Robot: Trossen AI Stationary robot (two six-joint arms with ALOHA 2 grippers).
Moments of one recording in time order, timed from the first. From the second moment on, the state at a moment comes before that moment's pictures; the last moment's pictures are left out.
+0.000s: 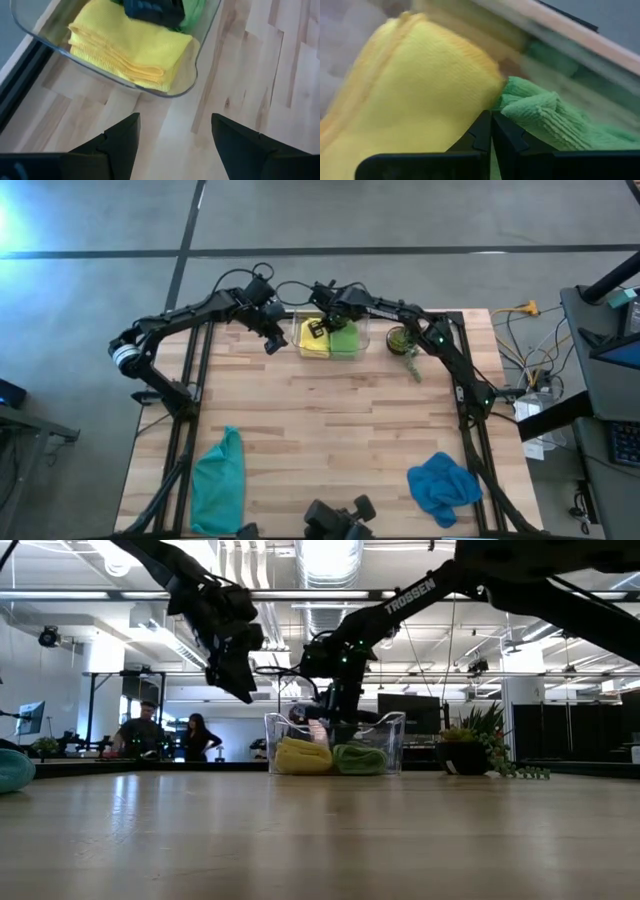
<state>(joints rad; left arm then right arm) 0.72 1.51 1.18 -0.69 0.36 0.20 -0.55 2.41 2.10 -0.94 0.10 0.51</state>
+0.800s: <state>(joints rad) 0.72 1.51 1.17 -0.64 0.36 0.16 -0.51 2.41 2.14 -1.06 0.07 0.48</state>
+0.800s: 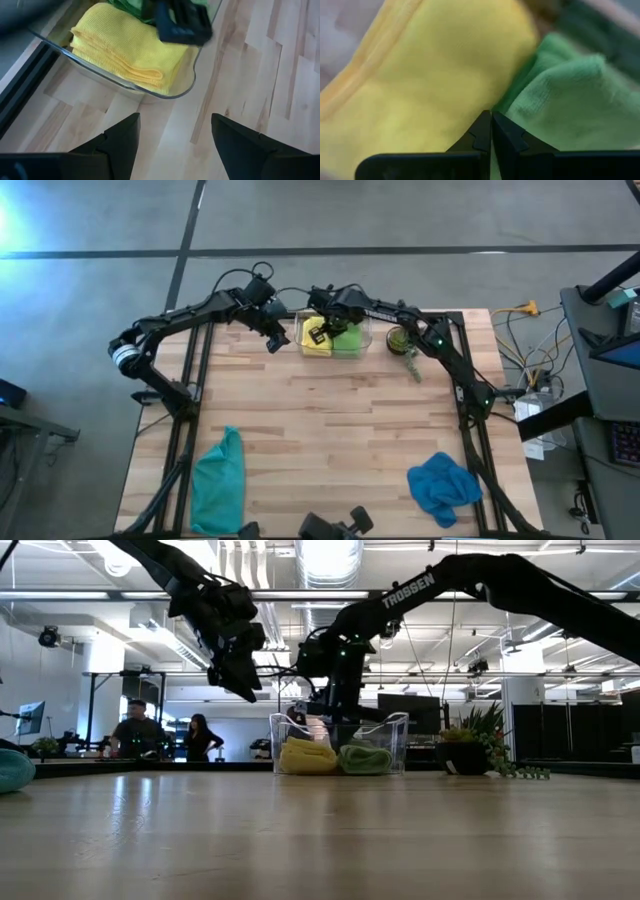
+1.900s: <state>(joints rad) 0.72 1.51 1.17 -0.61 0.36 0.16 -0.57 2.40 2.11 -1.10 0.34 0.50</state>
